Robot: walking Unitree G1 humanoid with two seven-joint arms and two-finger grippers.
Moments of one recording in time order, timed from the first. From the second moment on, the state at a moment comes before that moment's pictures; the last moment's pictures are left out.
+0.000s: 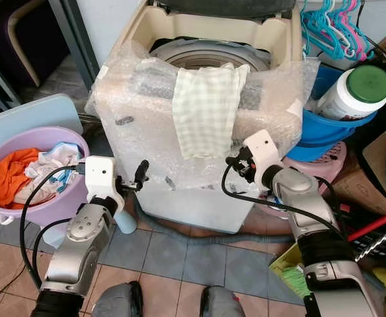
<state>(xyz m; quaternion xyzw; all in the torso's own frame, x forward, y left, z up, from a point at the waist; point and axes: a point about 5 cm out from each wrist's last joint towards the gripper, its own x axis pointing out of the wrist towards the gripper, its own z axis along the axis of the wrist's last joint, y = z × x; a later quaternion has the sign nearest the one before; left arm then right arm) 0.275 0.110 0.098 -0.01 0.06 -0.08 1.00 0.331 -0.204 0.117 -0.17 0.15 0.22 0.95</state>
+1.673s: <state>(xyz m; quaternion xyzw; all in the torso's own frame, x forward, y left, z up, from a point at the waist) 0.276 0.109 0.097 -0.01 0.07 -0.08 0.99 0.311 -0.174 0.125 -0.11 0.03 0.11 0.99</state>
